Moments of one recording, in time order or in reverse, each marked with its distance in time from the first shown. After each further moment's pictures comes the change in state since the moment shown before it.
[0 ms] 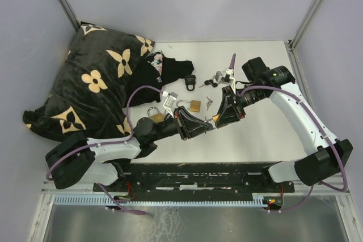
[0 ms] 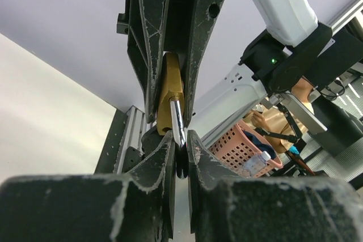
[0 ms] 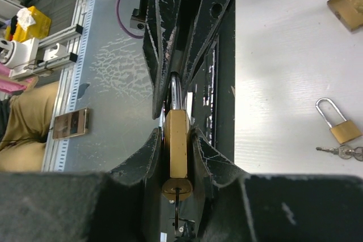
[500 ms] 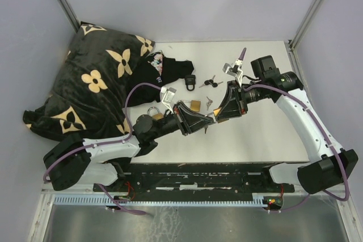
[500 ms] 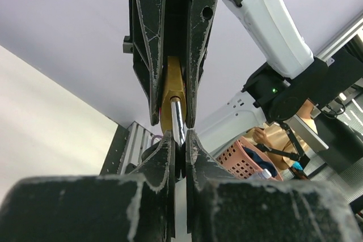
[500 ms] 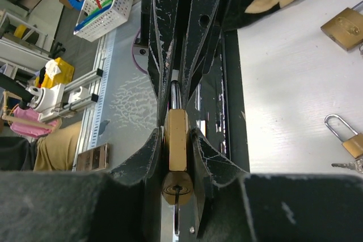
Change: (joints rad) left arm -0.001 -0.033 0.058 -0.082 -0.051 0.002; right arm -0.053 -0.090 -0.092 0.262 -0.103 0.320
